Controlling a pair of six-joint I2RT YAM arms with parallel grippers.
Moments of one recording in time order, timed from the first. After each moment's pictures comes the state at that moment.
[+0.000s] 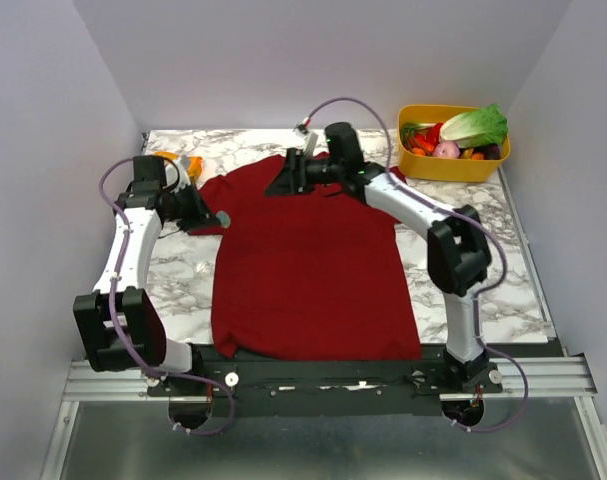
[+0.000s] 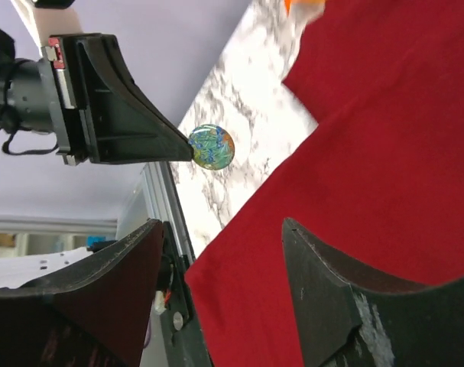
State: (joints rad) left arm 0.17 1.41 1.13 -0.72 0.52 -0.30; right arm 0.63 2.13 1.76 -0.03 -0.78 0.62
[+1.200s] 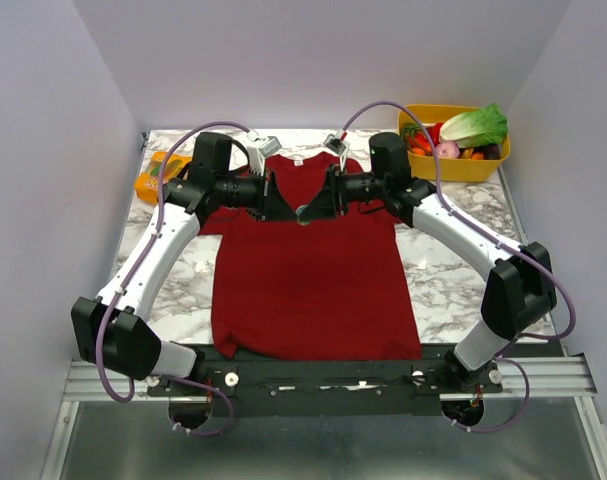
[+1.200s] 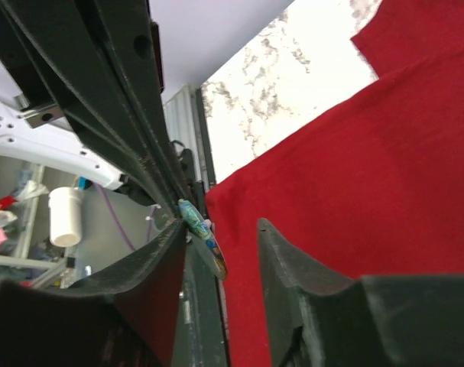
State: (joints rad) left arm -0.33 1.39 1.36 -0.63 0.90 -0.19; right arm 0.53 1.64 1.34 -0.07 -0.97 0.36
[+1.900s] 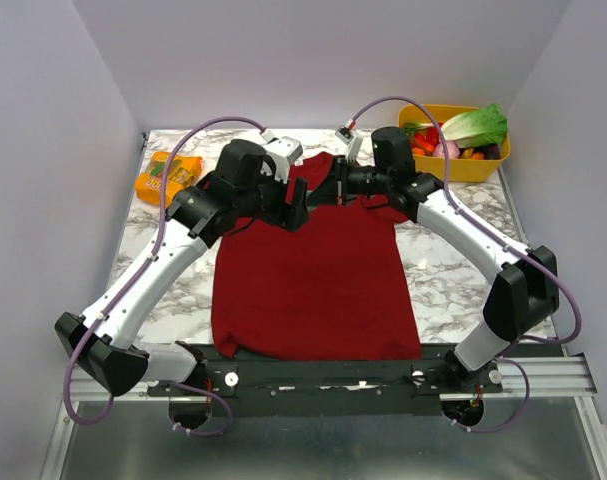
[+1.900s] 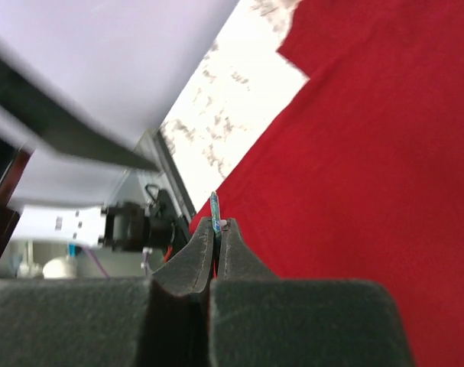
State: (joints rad) left arm -0.57 1.32 1.47 -0.76 0.23 -0.16; right arm 0.53 1.62 1.39 -0.19 -0.74 0.48
